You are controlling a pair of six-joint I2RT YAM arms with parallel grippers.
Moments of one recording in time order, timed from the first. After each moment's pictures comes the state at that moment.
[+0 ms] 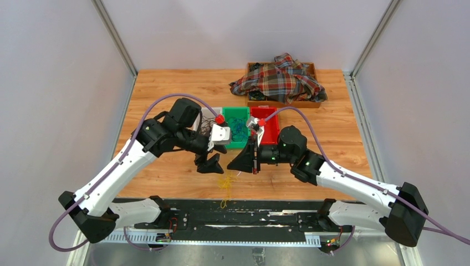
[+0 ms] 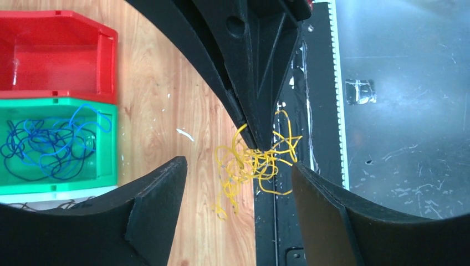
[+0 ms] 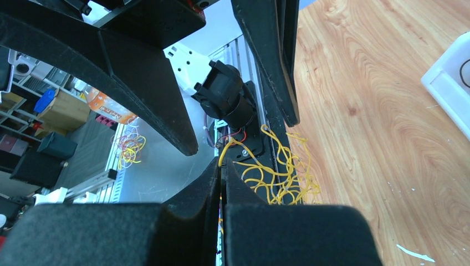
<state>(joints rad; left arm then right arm) -0.70 1.13 1.31 -1.03 0.76 0.58 0.91 1.08 0.72 0.27 -0.65 0.51</state>
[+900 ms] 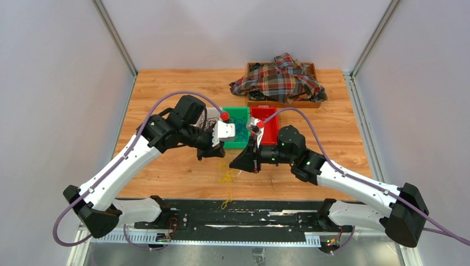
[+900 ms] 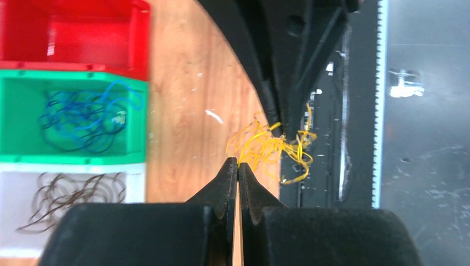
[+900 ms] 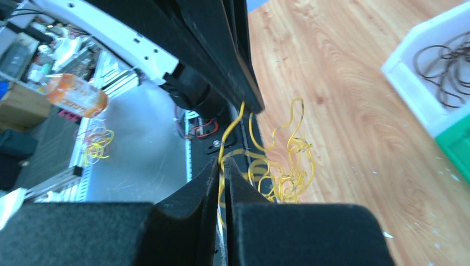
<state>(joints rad) -0.70 1.18 1.32 -1.03 0.66 0.60 0.91 1.09 0.73 0.20 -0.62 0.42</state>
